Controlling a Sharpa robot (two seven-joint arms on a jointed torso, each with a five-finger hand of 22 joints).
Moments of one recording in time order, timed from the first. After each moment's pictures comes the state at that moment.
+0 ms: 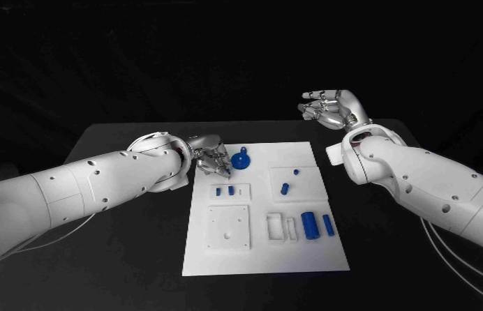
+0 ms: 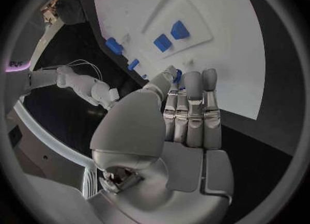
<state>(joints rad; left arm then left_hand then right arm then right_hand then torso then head) 1.33 -0.61 -0.16 1.19 -1.19 -0.08 0.04 1.39 0.00 0.26 -0.13 0.16 1.23 0.09 0.06 0.07 1.32 0.04 0.05 0.06 1.27 -0.04 1.00 0.42 0.06 1.22 -0.06 0.33 1.31 1.03 -0.72 0.36 1.29 -0.89 -0.57 0.16 1.24 -0.15 0.37 -0.02 0.44 0.90 0.16 0.06 0.06 1.13 0.12 0.11 0.06 1.23 0.09 0.10 0.07 0.08 1.12 0.07 0.11 0.07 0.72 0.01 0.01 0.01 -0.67</state>
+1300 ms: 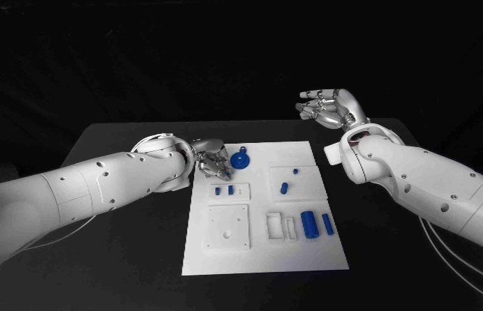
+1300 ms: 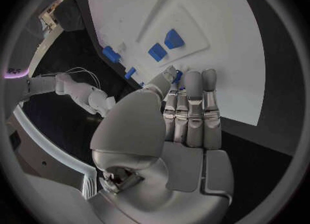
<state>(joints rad) 1.32 -0.57 -0.17 1.15 -1.23 -0.05 0.05 1.39 0.00 0.26 -0.13 0.16 1.22 0.09 0.06 0.07 1.31 0.04 0.06 0.06 1.27 -0.04 1.00 0.42 0.07 1.21 -0.06 0.33 1.31 1.03 -0.72 0.36 1.30 -0.89 -0.56 0.17 1.23 -0.14 0.37 -0.02 0.44 0.90 0.16 0.06 0.06 1.13 0.12 0.11 0.06 1.23 0.09 0.09 0.07 0.08 1.12 0.07 0.11 0.07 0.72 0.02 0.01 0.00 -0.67</state>
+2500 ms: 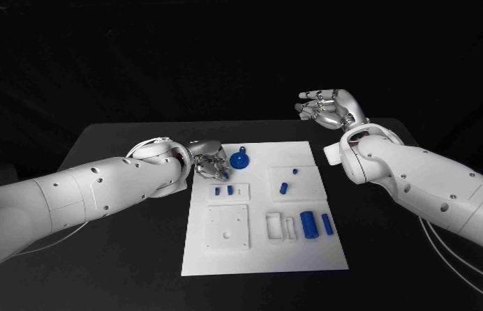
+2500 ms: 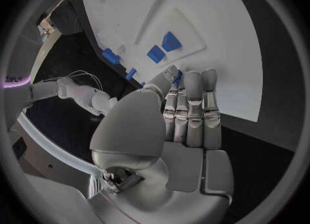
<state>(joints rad) 1.31 -0.60 -0.18 1.18 -1.26 -0.12 0.07 1.39 0.00 0.28 -0.15 0.17 1.23 0.09 0.06 0.07 1.32 0.03 0.06 0.06 1.28 -0.04 1.02 0.42 0.07 1.20 -0.06 0.37 1.31 1.03 -0.72 0.36 1.30 -0.89 -0.55 0.17 1.23 -0.14 0.37 -0.02 0.44 0.90 0.16 0.06 0.06 1.13 0.12 0.11 0.06 1.23 0.09 0.09 0.07 0.08 1.12 0.07 0.11 0.07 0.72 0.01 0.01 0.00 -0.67</state>
